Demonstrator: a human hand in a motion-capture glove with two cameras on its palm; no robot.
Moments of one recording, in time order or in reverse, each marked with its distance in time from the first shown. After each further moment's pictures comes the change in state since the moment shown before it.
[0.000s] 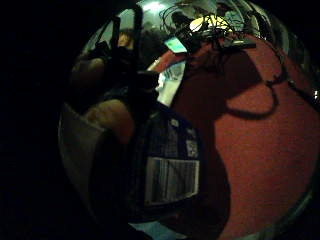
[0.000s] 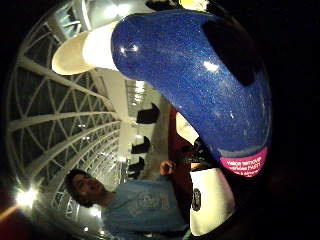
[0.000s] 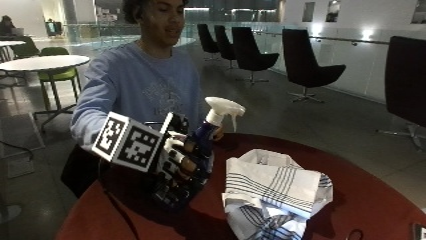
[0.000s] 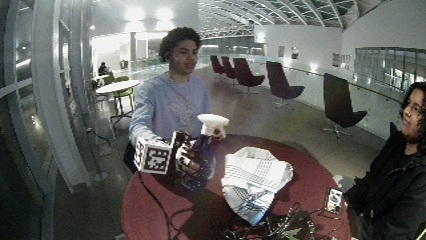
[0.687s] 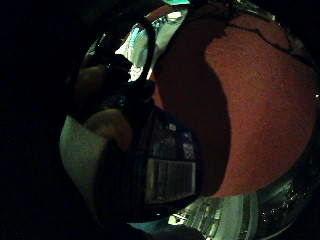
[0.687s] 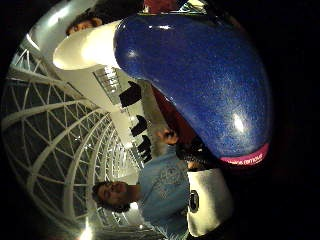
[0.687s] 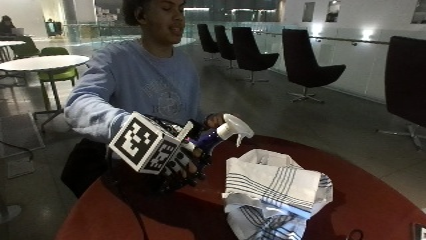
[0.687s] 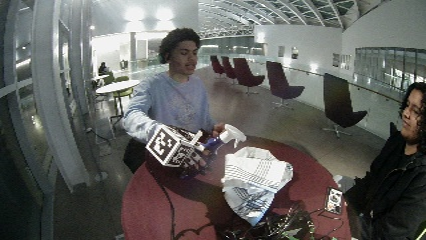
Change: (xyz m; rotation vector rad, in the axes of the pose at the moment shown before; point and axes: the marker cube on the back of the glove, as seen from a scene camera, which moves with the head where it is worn) arm -0.013 0.016 0.015 -0.404 0.052 0.224
